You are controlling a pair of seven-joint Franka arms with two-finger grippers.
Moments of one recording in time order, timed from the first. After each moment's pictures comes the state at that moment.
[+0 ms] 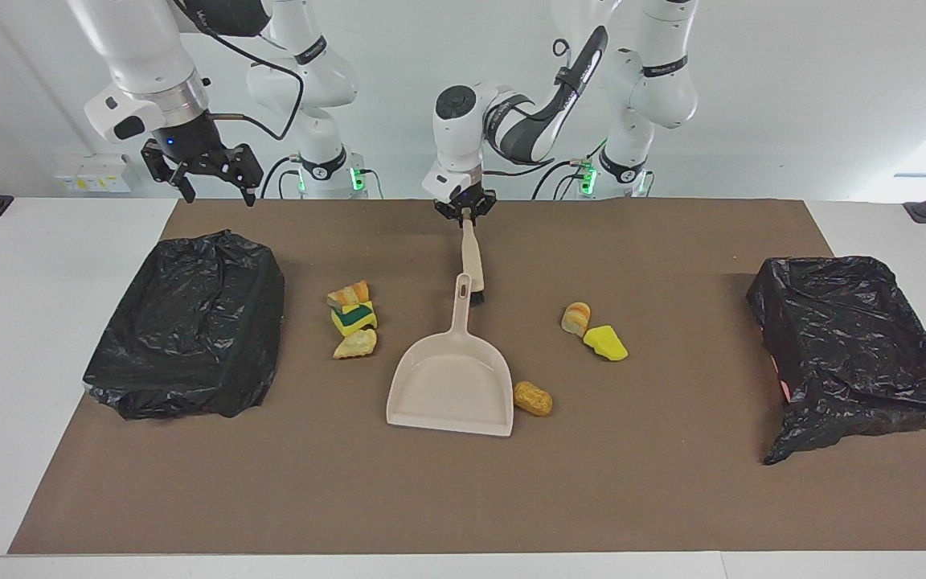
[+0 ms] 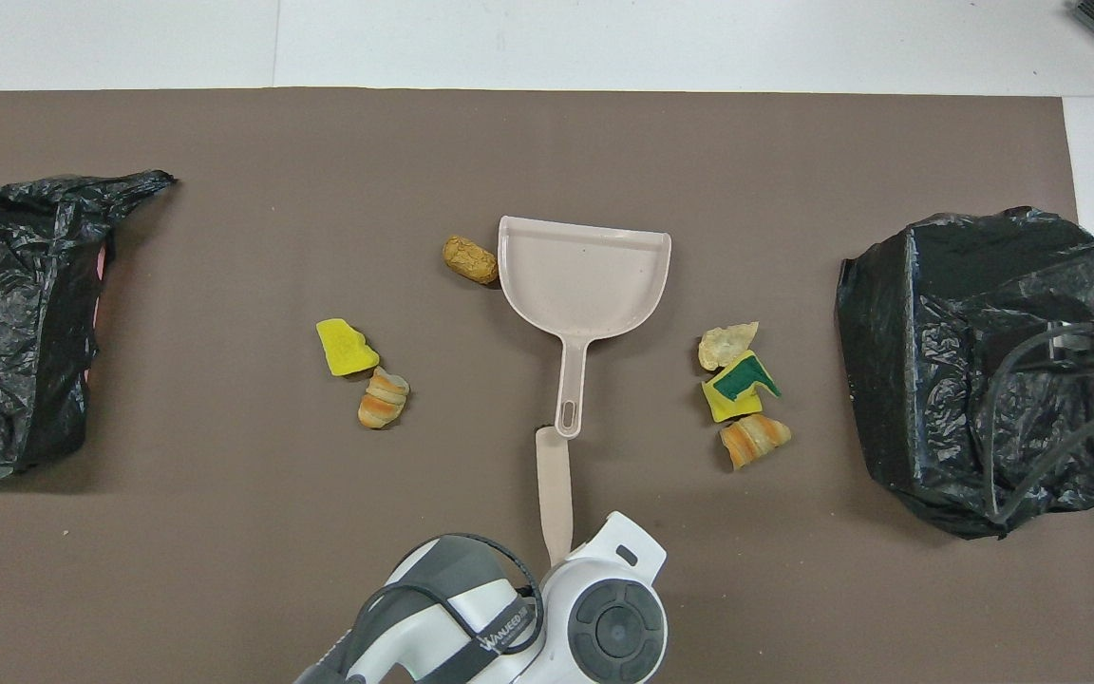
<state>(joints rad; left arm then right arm) -1.01 0.08 0.02 -2.15 -0.08 2.09 -0.99 0.02 -0.12 -0.02 -1.71 -0.03 1.57 0.07</state>
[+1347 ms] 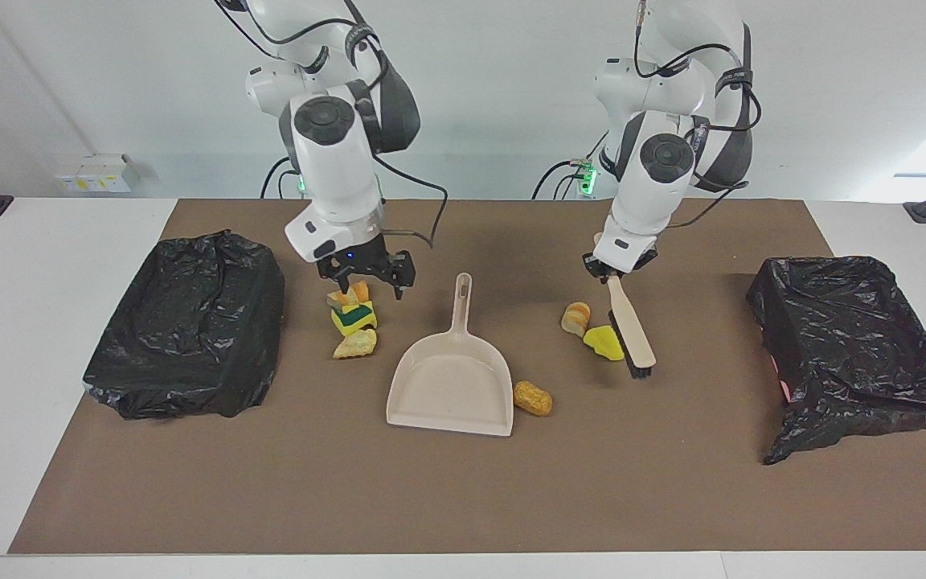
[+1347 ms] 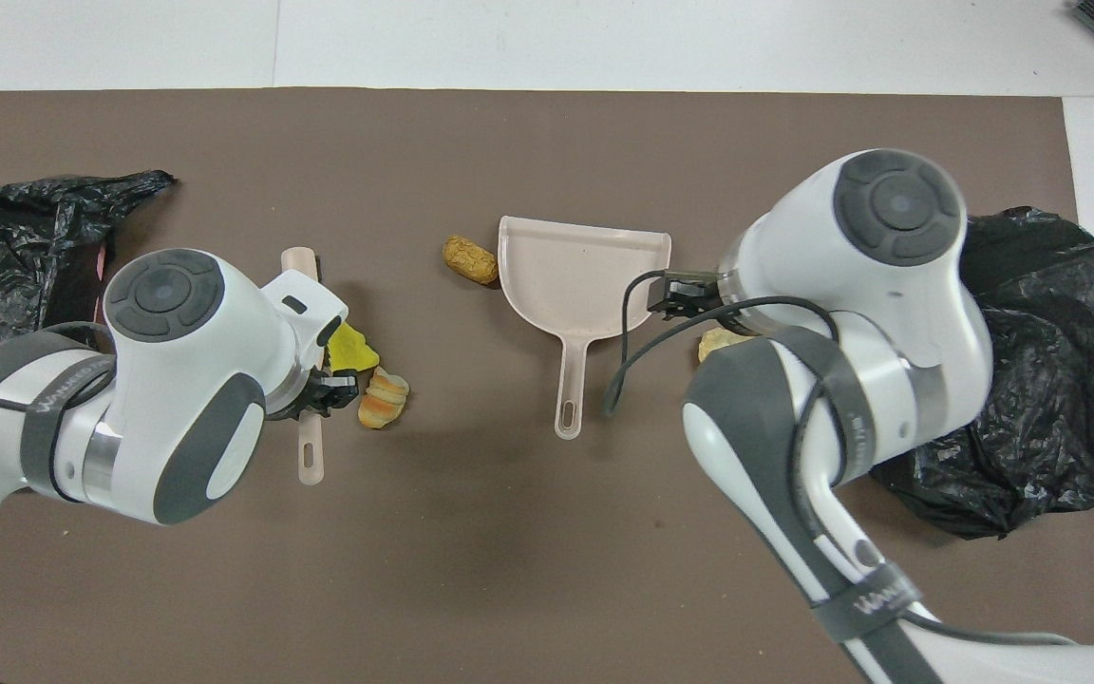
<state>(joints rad) -0.38 0.04 0.03 -2.05 0.00 1.95 -0.44 0.38 0.23 0.01 -1.72 0.03 1.98 0.56</state>
